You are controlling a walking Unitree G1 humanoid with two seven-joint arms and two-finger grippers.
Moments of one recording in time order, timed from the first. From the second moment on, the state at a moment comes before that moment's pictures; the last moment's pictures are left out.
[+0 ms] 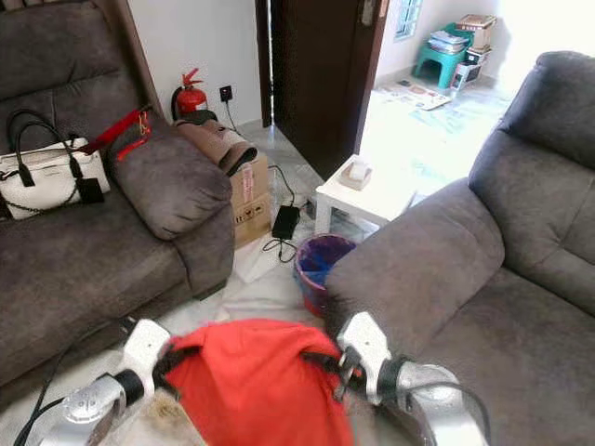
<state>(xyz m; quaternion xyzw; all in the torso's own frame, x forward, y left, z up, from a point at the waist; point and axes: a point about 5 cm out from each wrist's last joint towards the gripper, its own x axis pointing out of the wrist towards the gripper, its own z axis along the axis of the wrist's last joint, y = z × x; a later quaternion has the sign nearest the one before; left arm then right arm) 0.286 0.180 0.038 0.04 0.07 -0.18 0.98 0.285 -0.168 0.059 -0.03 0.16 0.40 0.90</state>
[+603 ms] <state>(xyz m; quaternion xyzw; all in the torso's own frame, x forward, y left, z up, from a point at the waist) 0.297 0.160 0.062 0.03 0.01 -0.08 1.00 0.310 -0.147 0.064 0.03 0.10 0.28 0.95</state>
